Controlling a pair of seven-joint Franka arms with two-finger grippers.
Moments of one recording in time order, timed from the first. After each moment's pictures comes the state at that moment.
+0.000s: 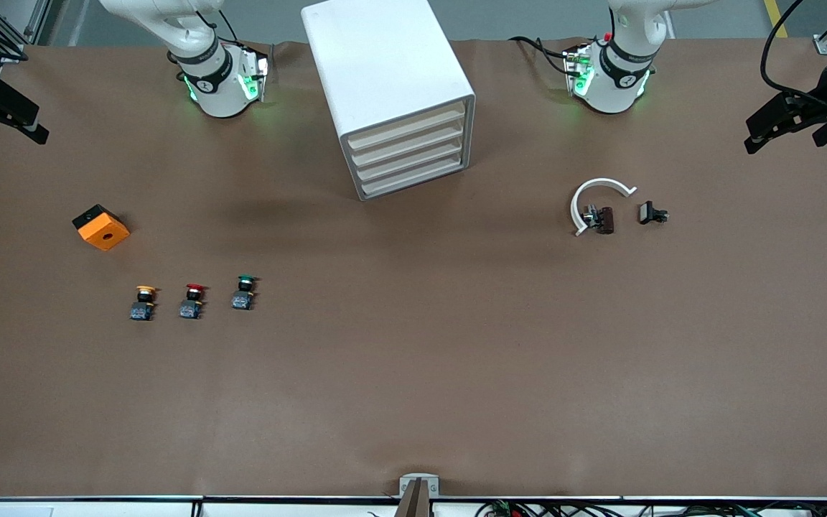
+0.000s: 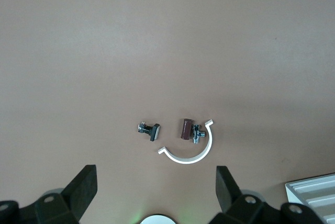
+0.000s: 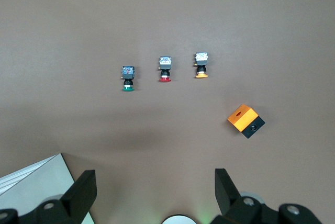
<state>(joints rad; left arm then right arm) 0.11 -0.15 -0.15 -1.65 0.02 1.49 -0.12 0.05 -0.12 -0.07 -1.52 0.02 1.40 0.05</state>
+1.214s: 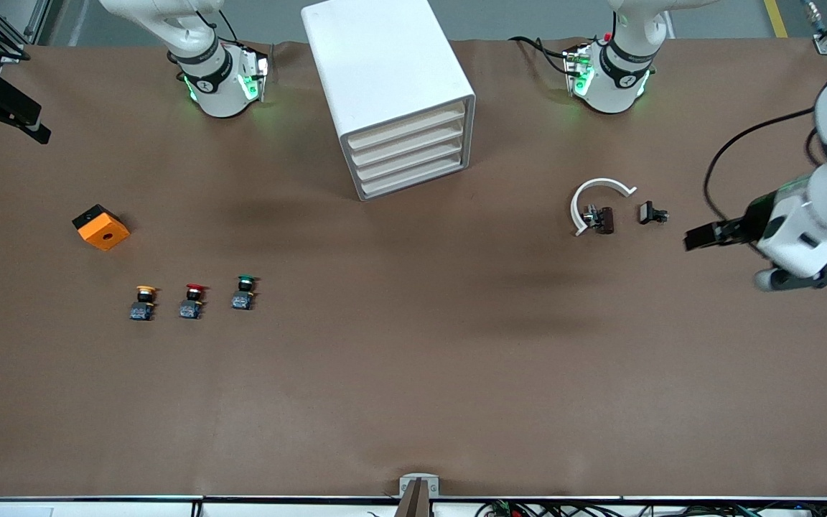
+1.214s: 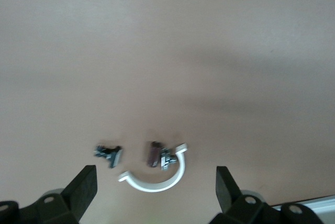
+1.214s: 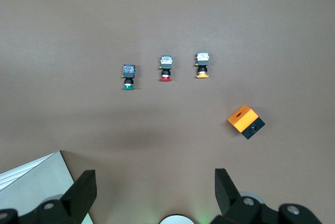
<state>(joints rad) 0.08 0.24 -0.19 -1.54 -0.05 1.64 -0.25 0.05 -0.12 -0.06 -1.52 0.02 1.40 0.04</state>
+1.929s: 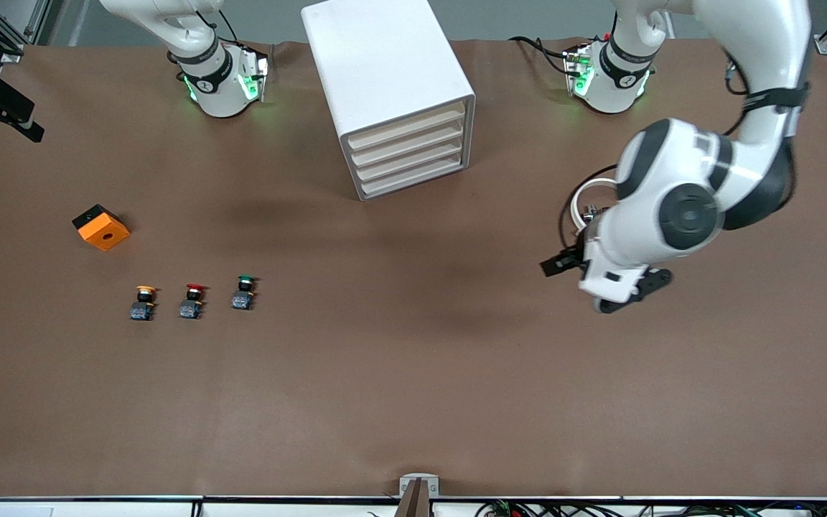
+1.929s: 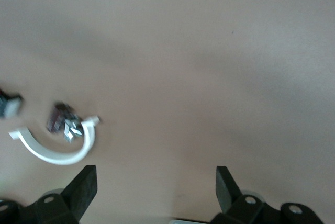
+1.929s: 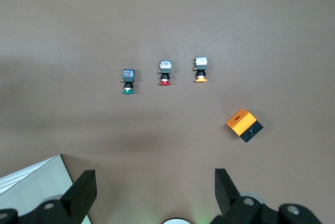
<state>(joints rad) -0.23 0.41 -0.20 -1.54 -0.06 1.74 -0.91 0.05 -0.11 -0.06 -1.51 0.02 1.40 0.04</state>
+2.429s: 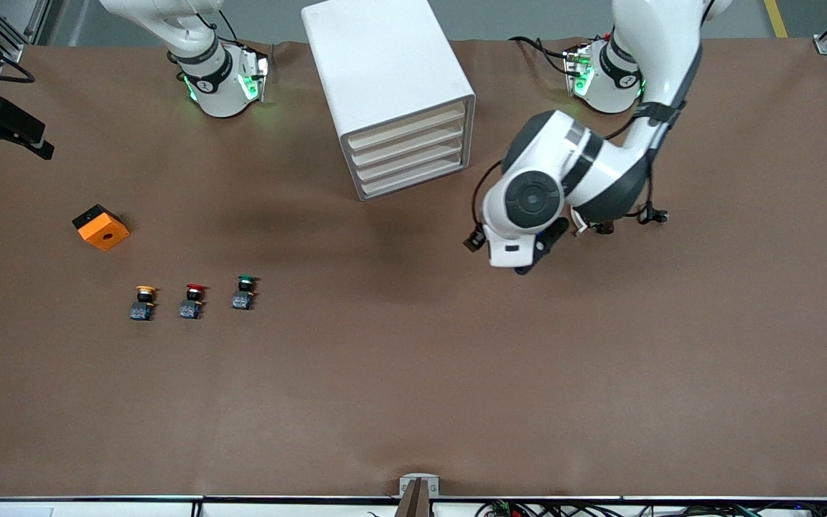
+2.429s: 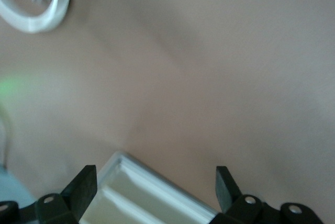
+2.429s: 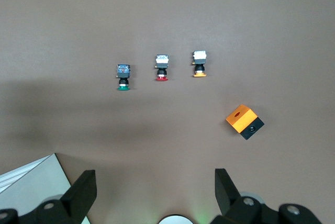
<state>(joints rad) -0.46 0.50 -0.21 -1.55 -0.18 1.72 -1.54 0.04 -0.06 -0.07 -1.51 0.01 1.40 0.04</state>
